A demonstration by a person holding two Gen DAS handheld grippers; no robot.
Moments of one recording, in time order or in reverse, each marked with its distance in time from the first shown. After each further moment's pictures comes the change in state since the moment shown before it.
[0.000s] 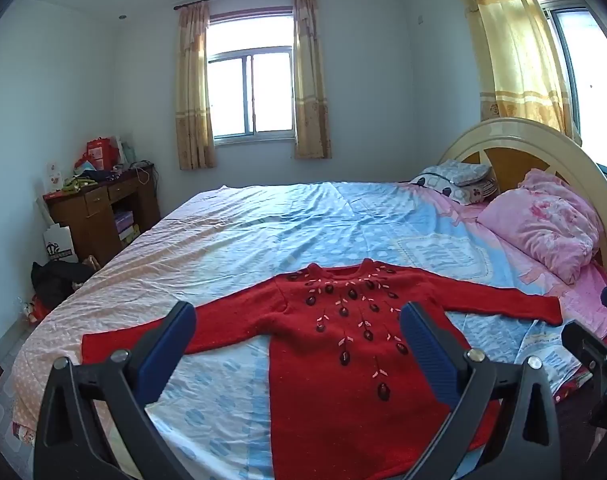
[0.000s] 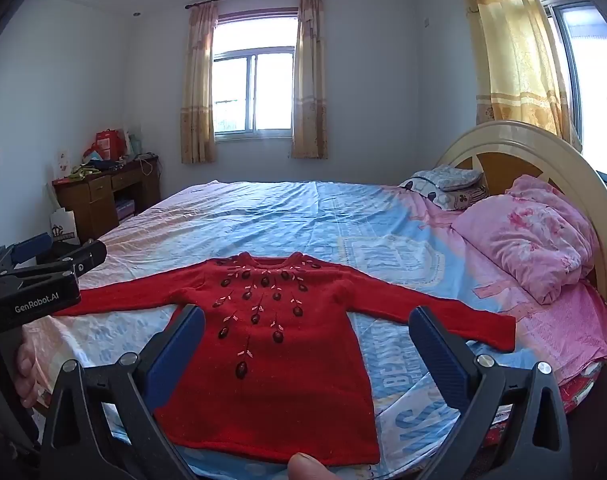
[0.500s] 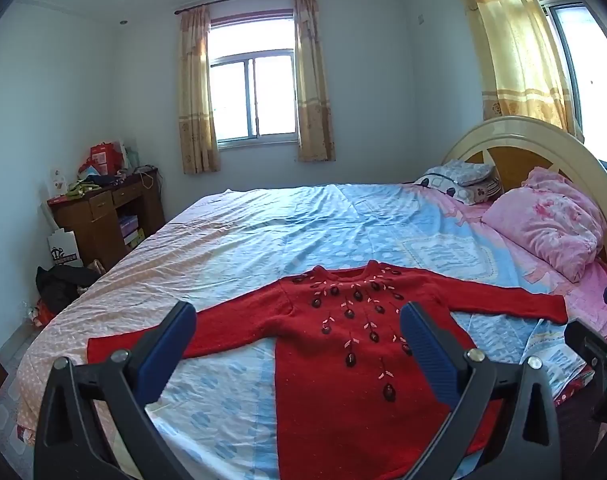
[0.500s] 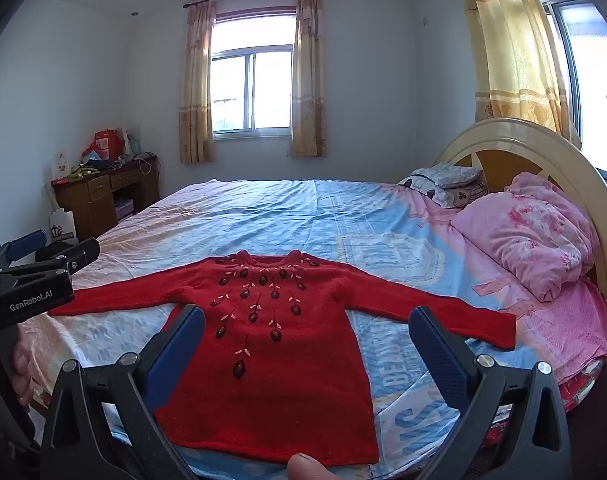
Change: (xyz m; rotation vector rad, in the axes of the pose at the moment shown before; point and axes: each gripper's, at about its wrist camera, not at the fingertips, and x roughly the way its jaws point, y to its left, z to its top) left arm 0.000 -0.002 -0.001 0.022 -0.011 0.026; right arm 0.003 -0.001 -0.003 0.000 -0.001 -0.010
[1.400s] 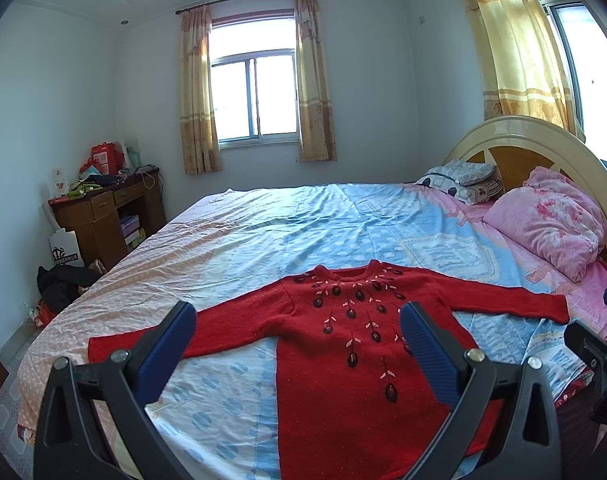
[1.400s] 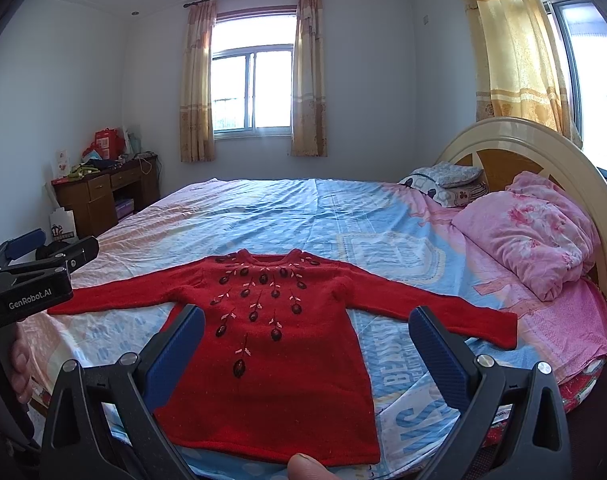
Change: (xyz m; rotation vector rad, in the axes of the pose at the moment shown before) left arm -0.001 0.002 0.000 0.000 -0.005 0.002; right arm 0.002 0.000 -0.004 -0.005 0.002 0.003
